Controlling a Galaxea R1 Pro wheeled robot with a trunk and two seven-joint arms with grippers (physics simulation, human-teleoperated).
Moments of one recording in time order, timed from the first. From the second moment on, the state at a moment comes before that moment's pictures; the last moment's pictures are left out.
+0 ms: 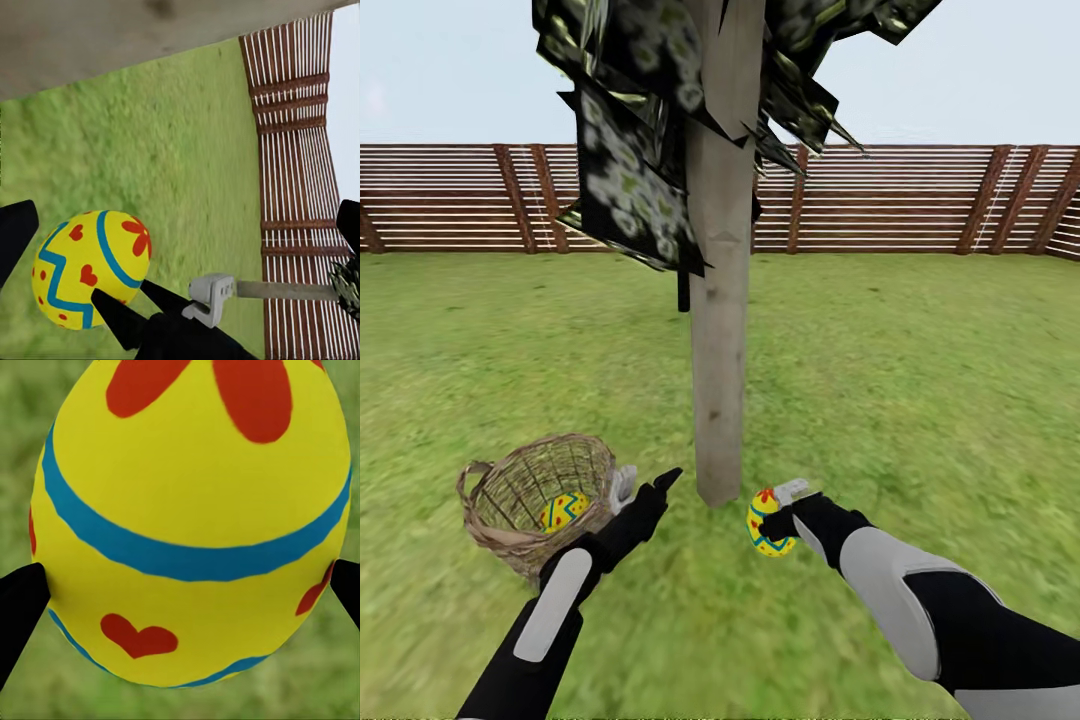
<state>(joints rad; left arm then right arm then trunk) -0.39 -0.06 -0.08 -1.26 1.21 0.44 0.04 -1.02 0.13 0.00 -0.07 0.30 0.35 0.14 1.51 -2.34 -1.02</state>
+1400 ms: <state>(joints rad) -0.39 -0.06 -0.09 -1.26 1.22 0.44 0.04 -0.85 0.14 -0.08 -0.08 0.13 0.14 0.21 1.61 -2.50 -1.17</state>
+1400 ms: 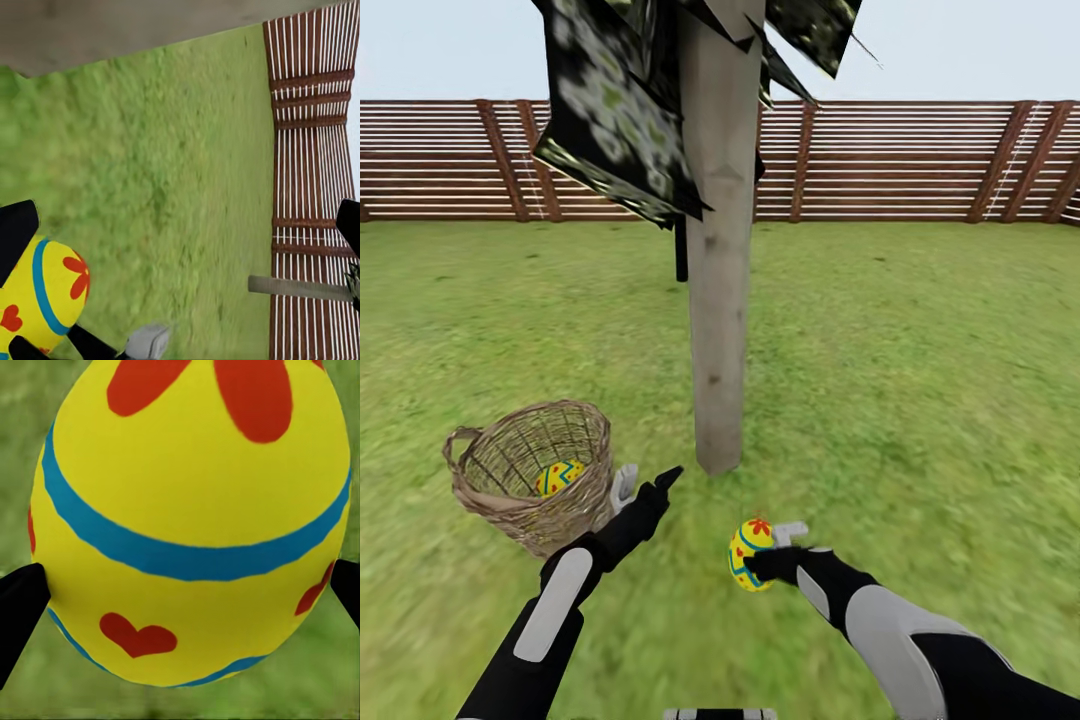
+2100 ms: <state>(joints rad) -0.39 -0.07 -0.11 -1.26 1.22 0.44 0.04 -0.87 0.13 -0.08 -0.14 0.13 0.15 0.21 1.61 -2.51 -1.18</state>
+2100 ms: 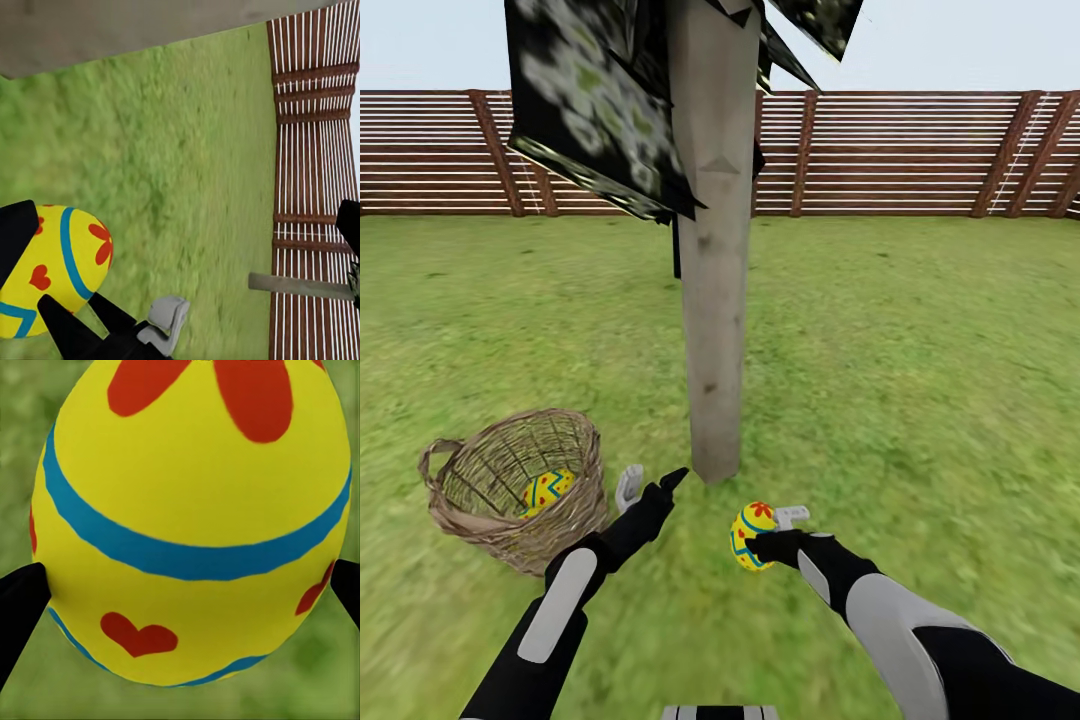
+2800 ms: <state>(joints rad) -0.39 -0.07 -0.11 -1.26 1.22 0.44 0.04 -0.87 0.13 -0.08 -0.14 0.13 0.15 0.21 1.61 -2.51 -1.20</state>
